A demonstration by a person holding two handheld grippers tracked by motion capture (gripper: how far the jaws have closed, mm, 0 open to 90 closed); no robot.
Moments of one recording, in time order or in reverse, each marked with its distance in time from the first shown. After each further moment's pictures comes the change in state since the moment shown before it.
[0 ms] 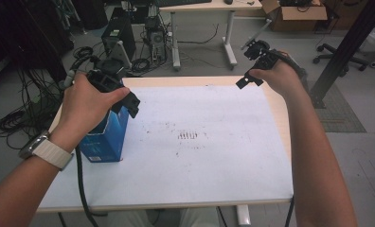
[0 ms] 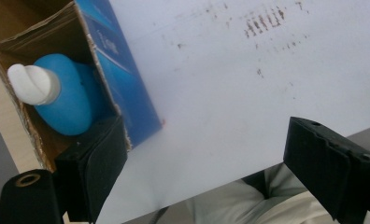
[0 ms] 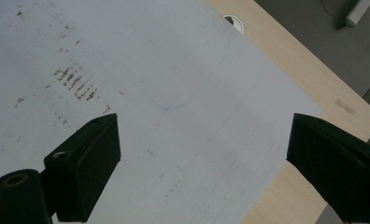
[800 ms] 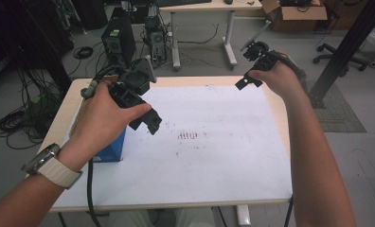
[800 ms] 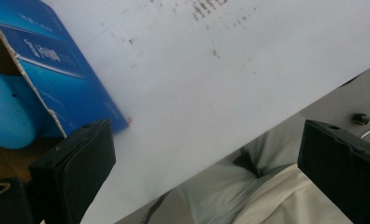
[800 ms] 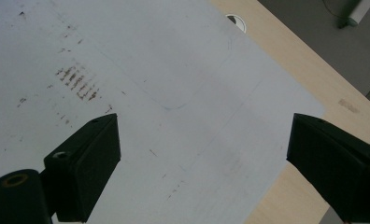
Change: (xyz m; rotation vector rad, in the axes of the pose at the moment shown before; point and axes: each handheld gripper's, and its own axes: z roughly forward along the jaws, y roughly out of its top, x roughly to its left) left arm -0.049 -0.012 -0.001 0.016 -0.055 0.145; right arm 0.002 -0.001 0.001 -0.001 0.004 0.003
